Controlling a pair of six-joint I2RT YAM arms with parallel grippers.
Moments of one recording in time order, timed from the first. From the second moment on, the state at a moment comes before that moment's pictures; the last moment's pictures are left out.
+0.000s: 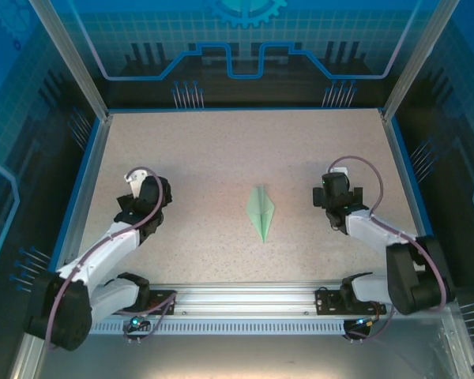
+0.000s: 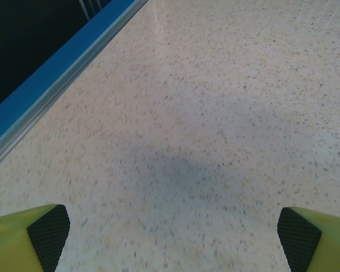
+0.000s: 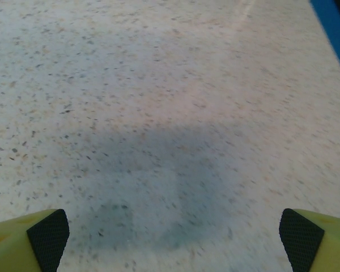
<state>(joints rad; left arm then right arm) -0.24 1.10 0.54 -0.19 -0.65 -0.44 0.21 1.33 0.54 0.00 0.46 0.08</state>
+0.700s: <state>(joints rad) -0.06 1.53 0.35 0.72 -0.19 -0.11 0.11 1.50 0.40 0.65 0.07 -0.08</state>
